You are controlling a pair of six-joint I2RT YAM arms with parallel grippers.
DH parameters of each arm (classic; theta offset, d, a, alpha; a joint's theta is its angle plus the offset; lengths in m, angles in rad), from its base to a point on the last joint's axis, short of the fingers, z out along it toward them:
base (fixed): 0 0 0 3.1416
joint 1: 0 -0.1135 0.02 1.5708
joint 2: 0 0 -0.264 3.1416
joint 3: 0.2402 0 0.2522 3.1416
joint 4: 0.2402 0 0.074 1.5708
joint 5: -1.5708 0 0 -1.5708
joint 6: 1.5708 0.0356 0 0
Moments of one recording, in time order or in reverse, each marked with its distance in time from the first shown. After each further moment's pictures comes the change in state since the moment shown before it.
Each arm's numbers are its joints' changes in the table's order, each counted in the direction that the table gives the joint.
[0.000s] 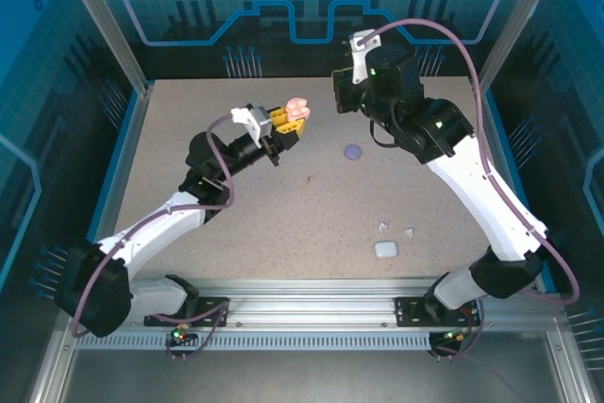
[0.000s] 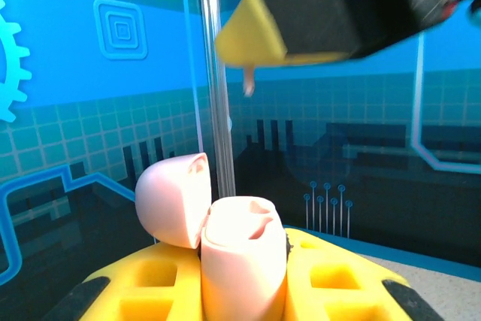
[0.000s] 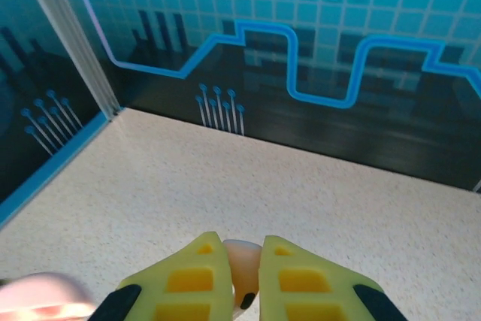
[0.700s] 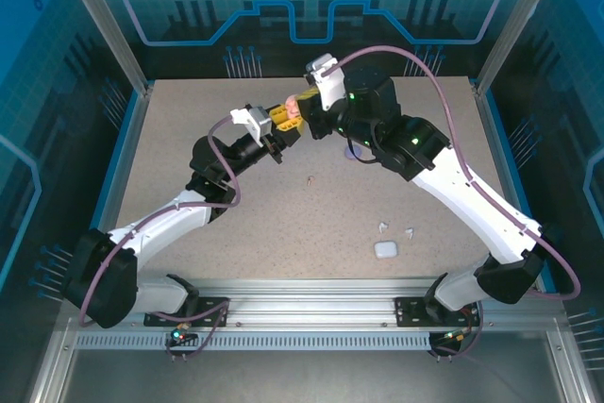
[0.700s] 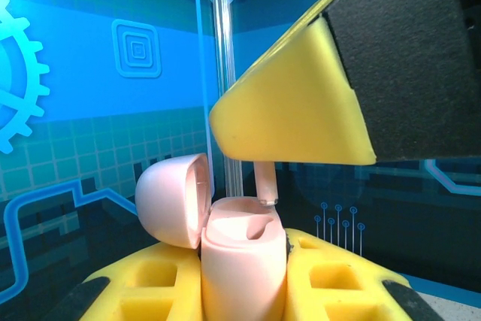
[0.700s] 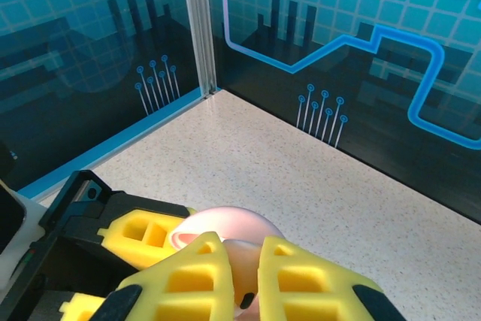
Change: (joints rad) left arm 0.005 0.045 -0.014 -0.130 0.039 -0.035; right arm -0.093 -0.023 -0.179 -0.192 0.193 -0.138
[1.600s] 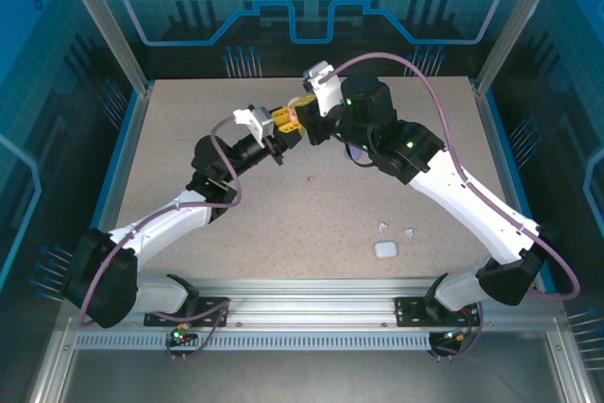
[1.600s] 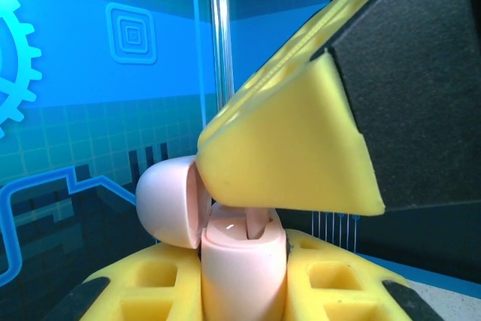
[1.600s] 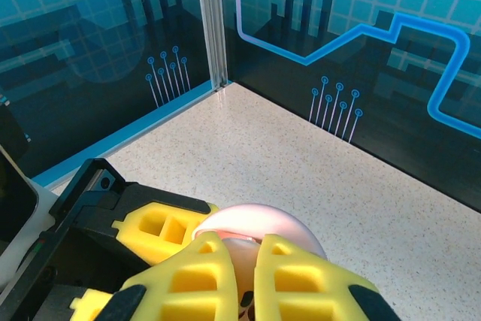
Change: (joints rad) left arm 0.003 0.000 0.000 0.034 -0.004 0.000; right arm 0.001 -0.014 -0.078 -0.051 0.034 0.000
